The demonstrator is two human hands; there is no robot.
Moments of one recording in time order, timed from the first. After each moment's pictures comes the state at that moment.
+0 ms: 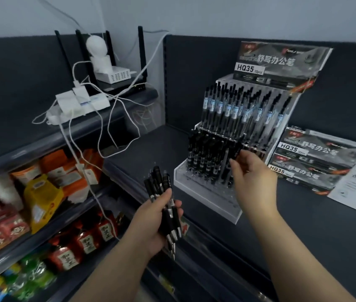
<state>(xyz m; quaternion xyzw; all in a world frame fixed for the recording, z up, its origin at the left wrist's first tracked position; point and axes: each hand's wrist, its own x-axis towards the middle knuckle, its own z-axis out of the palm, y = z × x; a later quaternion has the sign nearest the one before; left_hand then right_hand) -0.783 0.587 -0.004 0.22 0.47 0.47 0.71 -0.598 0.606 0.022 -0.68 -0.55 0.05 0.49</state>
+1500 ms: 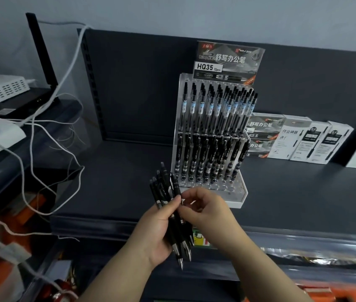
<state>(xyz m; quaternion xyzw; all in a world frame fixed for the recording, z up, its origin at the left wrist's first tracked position) -0.844 0.685 -0.010 0.35 0.29 0.21 0.86 -0.744 0.612 -0.002 -0.72 -0.39 0.28 0.51</state>
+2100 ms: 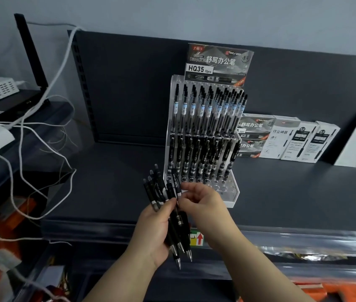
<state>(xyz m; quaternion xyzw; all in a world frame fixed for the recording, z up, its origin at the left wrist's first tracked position) -0.831 0.676 -0.016 0.40 0.33 0.28 0.81 -0.741 0.616 0.002 -0.68 -0.29 0.33 0.58</state>
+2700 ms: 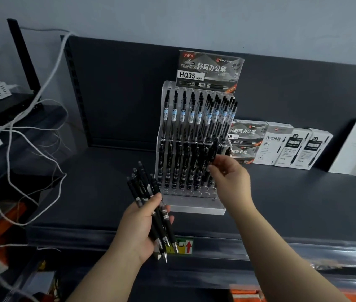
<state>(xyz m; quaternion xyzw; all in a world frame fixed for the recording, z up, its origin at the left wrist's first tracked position) -0.820 0.683 -0.001 0.32 0.37 0.32 0.81 -0.645 0.618 0.012 -0.75 -0.31 0.04 0.58</state>
